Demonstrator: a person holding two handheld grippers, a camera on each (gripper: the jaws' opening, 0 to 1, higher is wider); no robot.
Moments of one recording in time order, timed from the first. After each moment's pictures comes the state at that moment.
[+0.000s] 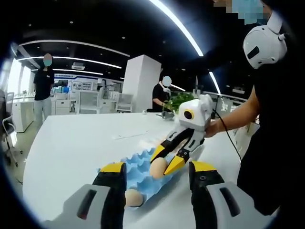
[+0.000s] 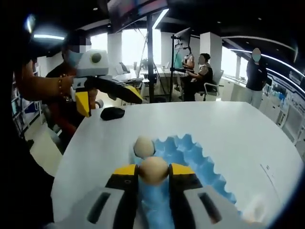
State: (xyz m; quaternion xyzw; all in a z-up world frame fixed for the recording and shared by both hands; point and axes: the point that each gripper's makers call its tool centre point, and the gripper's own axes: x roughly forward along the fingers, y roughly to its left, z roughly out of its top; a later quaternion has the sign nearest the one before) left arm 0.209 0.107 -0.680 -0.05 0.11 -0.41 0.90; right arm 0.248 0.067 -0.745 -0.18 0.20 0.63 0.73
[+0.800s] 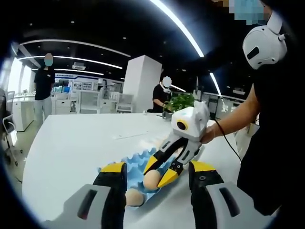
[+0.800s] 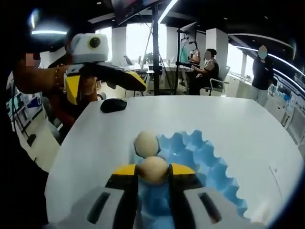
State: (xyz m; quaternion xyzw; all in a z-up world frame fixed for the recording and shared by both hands) left arm 0.212 0.111 -0.681 -0.05 0.11 -0.41 0.90; right arm 0.247 0.084 -0.772 -0.20 0.21 0.64 0.71
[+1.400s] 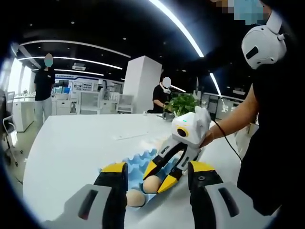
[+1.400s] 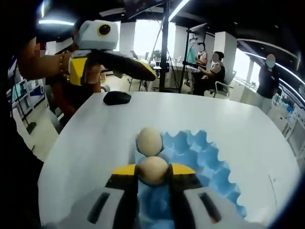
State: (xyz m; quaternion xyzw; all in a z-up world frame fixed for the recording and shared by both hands) left arm 0.212 0.111 -0.678 -0.05 0.11 -0.41 0.90; right arm 0.242 0.088 -0.782 -0.24 0.19 0.65 0.70
